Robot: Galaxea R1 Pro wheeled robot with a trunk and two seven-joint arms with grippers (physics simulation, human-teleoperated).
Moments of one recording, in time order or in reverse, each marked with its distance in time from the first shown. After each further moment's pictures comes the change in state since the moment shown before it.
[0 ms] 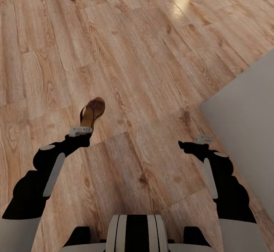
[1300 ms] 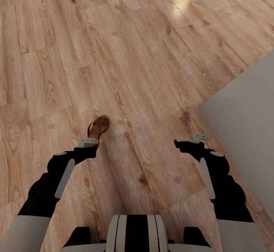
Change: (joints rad) left arm 0.007 -0.054 -0.001 0.211 0.007 -0.014 -0.004; right arm 0.000 0.005 0.049 -0.011 -0.010 -0.008 0.004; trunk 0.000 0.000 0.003
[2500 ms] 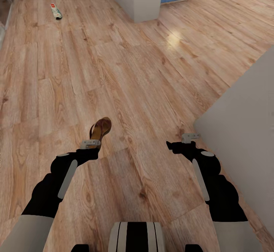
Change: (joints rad) left arm 0.000 -0.020 0.000 0.034 -0.001 -0.007 0.000; right arm 0.000 0.000 0.108 0.000 0.006 0.000 -0.006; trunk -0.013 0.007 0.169
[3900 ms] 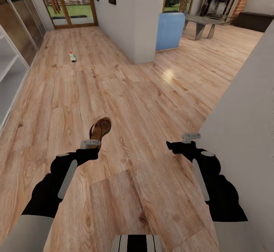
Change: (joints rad) left arm 0.000 0.000 0.001 0.000 0.000 0.000 0.000; right arm 0.000 0.000 0.000 0.000 -0.001 0.000 0.000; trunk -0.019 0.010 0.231
